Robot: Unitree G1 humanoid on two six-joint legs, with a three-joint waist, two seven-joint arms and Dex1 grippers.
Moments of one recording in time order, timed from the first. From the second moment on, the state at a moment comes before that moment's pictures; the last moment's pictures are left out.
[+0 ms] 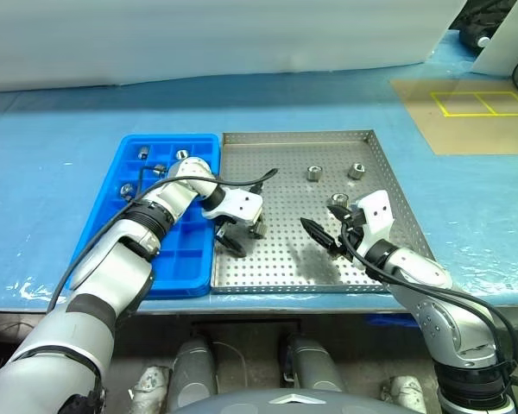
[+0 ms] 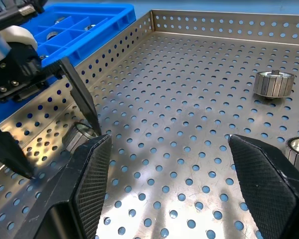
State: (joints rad) left arm -1.04 0.35 -0.56 0.88 0.16 -0.33 -1.44; right arm -0.06 -0.40 -0.05 -0.57 0.45 0.76 0.37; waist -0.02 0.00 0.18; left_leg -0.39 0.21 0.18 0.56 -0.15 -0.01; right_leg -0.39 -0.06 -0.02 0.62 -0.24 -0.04
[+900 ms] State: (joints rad) left arm -1.04 0.30 -0.50 0.95 0.21 -0.35 -1.38; right arm -0.06 -0.42 -0.03 -0.57 0.43 0.76 0.37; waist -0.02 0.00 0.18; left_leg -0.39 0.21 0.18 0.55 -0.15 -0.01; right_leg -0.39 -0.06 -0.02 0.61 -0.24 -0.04
